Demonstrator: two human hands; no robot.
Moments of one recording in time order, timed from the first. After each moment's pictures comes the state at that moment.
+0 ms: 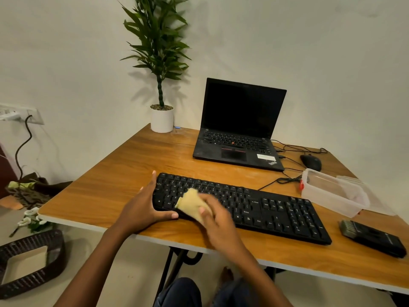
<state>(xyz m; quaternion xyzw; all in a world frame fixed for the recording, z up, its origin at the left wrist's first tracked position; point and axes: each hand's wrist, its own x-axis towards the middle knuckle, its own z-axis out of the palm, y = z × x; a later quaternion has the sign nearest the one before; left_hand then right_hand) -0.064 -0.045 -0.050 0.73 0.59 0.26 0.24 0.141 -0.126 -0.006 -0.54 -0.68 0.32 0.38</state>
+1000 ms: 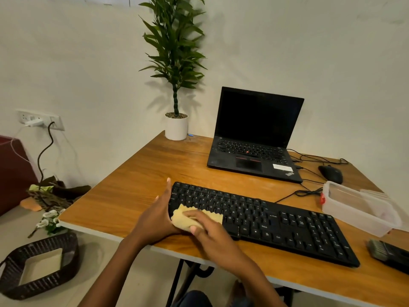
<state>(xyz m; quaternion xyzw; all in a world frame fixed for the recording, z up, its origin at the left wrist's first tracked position) -0.063 -0.052 -0.045 0.75 0.55 0.27 0.25 0.113 -0.115 -0.006 -0.47 -0.76 0.36 0.27</state>
